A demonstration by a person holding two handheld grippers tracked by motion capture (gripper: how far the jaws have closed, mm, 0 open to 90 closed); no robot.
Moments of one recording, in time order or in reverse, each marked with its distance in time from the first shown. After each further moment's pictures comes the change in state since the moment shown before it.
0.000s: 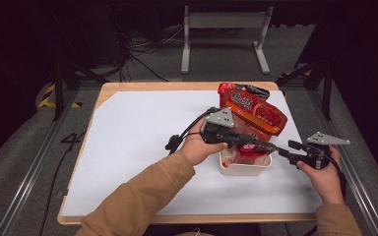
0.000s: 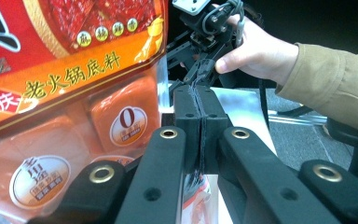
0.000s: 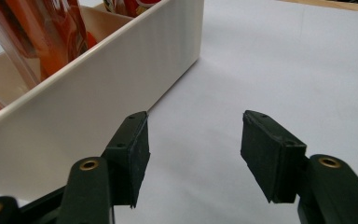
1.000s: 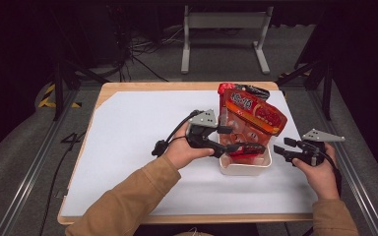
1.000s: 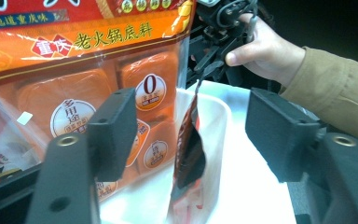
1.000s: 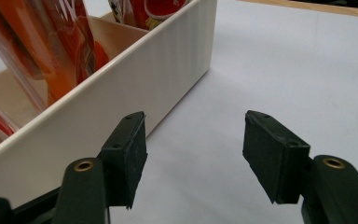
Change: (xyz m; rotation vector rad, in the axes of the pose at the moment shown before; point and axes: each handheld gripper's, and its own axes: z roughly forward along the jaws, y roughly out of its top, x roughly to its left) left arm -0.007 -0.019 -0.031 -0.038 0.084 -0.085; right arm 0.004 0.009 0.011 -0.008 0.027 -0.002
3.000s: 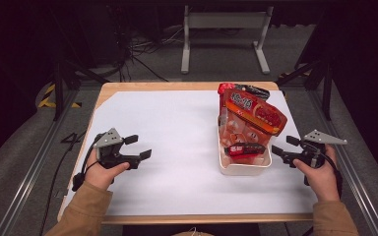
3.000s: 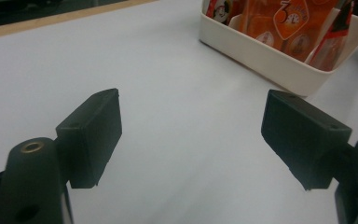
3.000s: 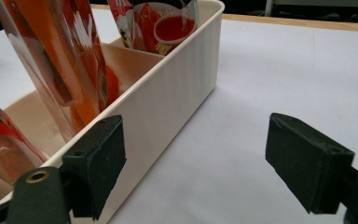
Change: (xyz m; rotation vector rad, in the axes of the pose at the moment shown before) left arm 0.014 -0.147 -0.179 -0.007 0.472 -0.259; right arm 0.010 0.000 -0.004 -0.079 -0.005 0.040
